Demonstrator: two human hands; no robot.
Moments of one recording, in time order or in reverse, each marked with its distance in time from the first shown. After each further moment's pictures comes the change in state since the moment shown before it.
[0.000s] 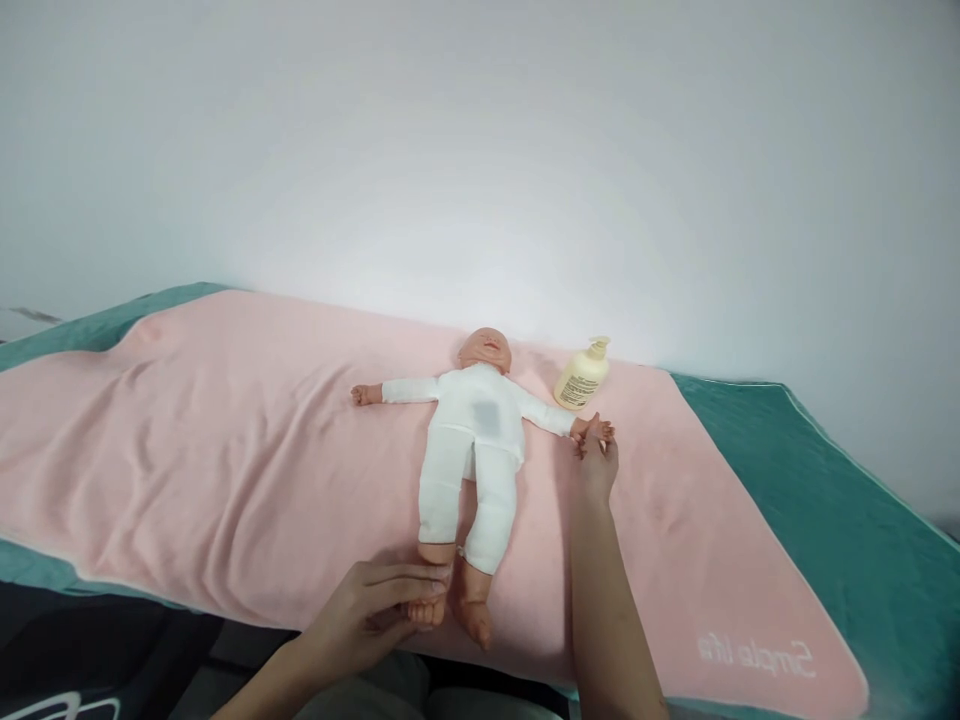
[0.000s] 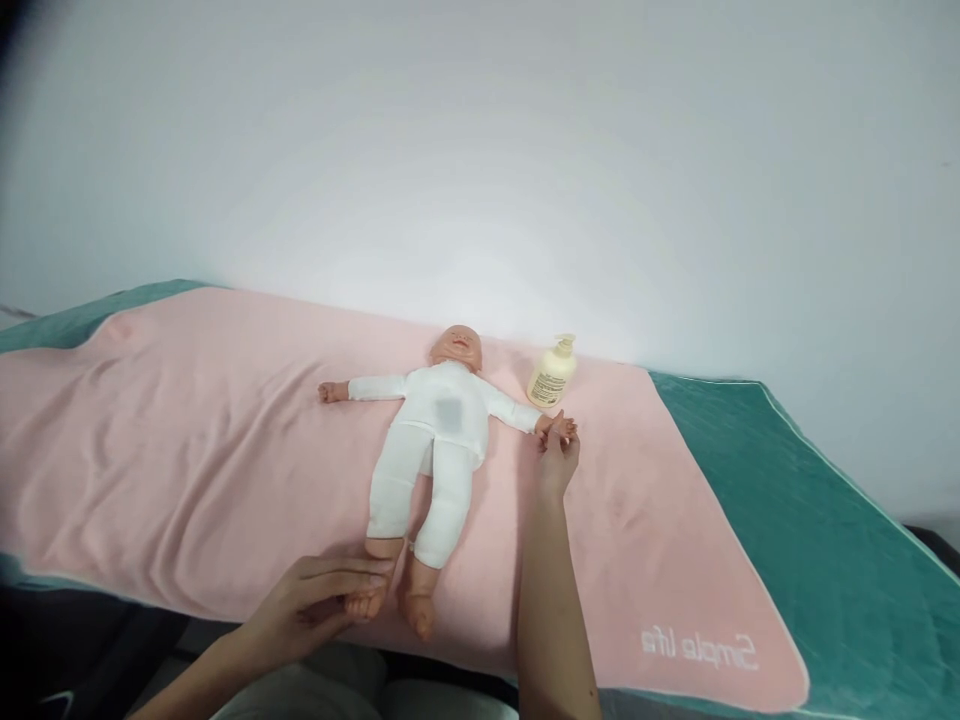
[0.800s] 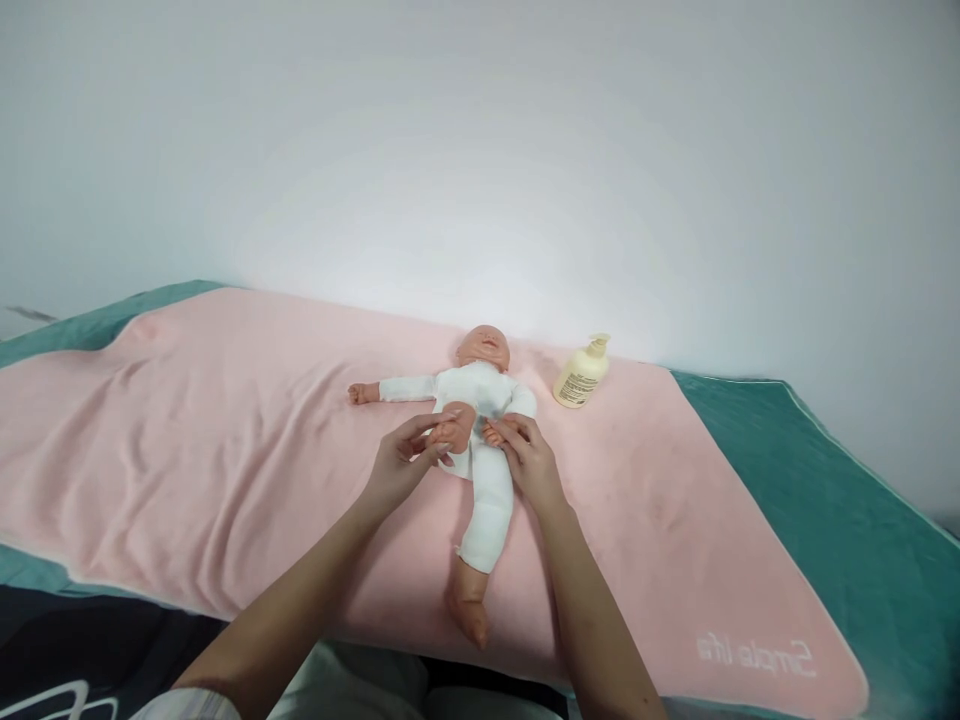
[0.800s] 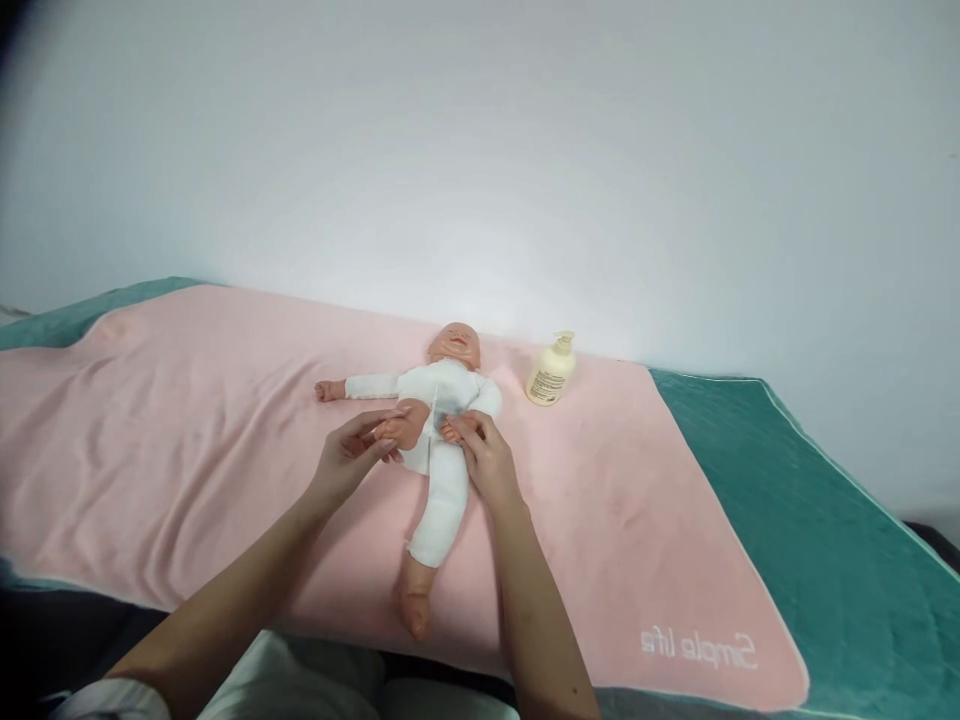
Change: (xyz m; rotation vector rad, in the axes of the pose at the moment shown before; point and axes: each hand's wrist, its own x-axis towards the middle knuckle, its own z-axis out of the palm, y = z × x) left_hand 0.125 -0.026 -0.029 -0.429 0.502 -0.271; right_hand -0.060 0.002 0.031 -0.778 -0.876 -1.001
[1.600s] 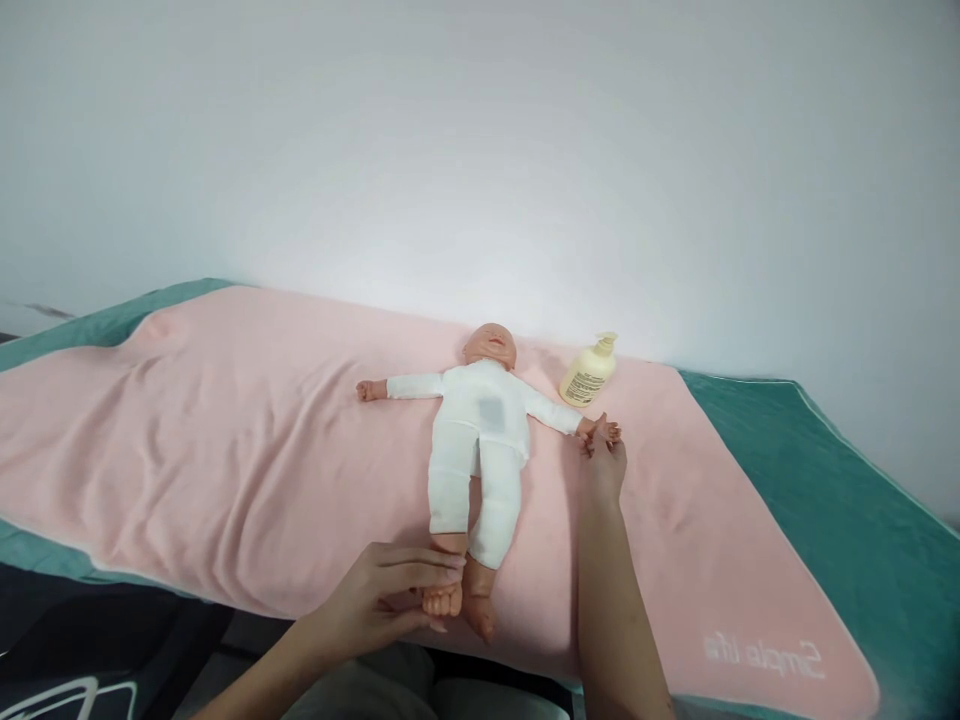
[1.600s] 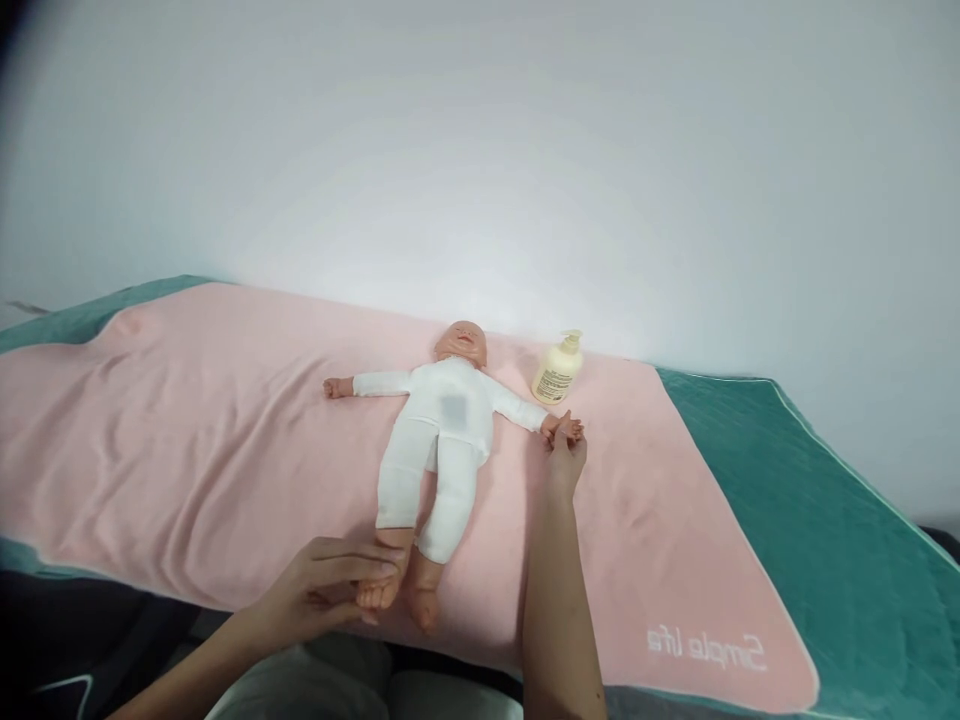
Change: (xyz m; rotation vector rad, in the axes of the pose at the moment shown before) left_hand -0.107 0.011 -0.024 0.363 -0.519 0.254; right_hand -0.019 0.074 -0.031 0.783 0.859 1.038
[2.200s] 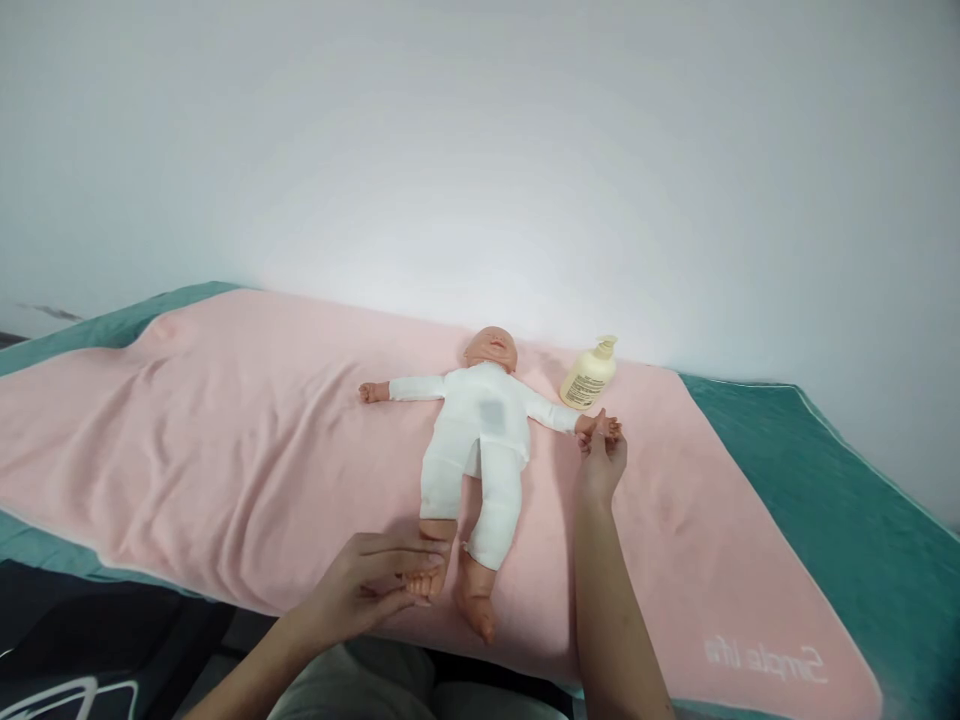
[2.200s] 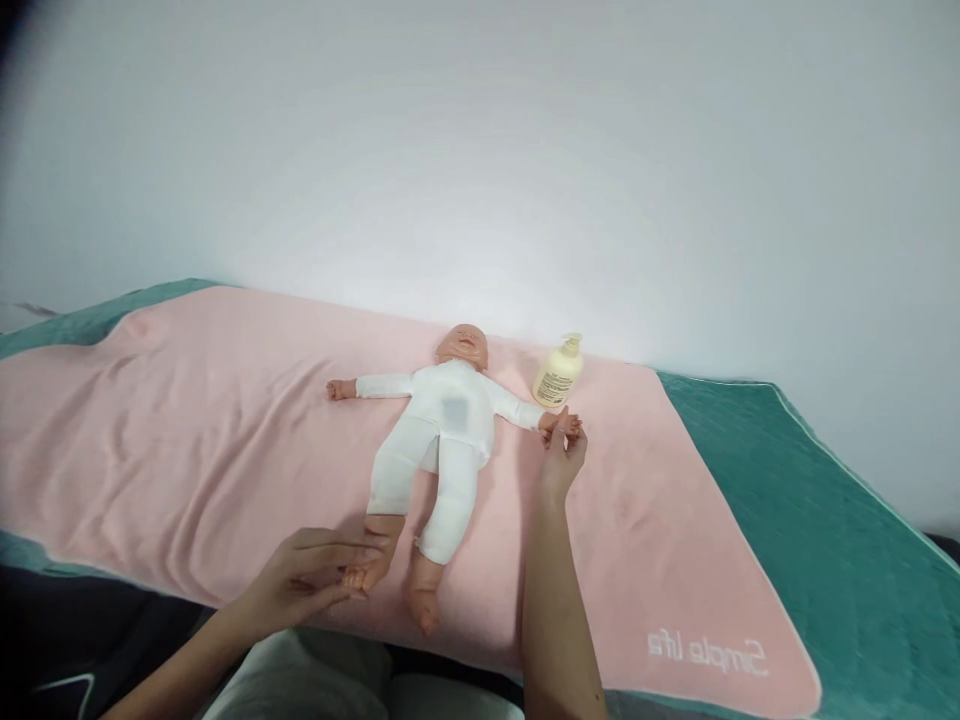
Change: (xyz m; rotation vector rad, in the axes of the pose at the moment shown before) left_hand -0.010 -0.006 -0.017 0.111 0.077 0.018; right_hand -0.021 -0.009 0.016 -0.002 0.004 -0.153
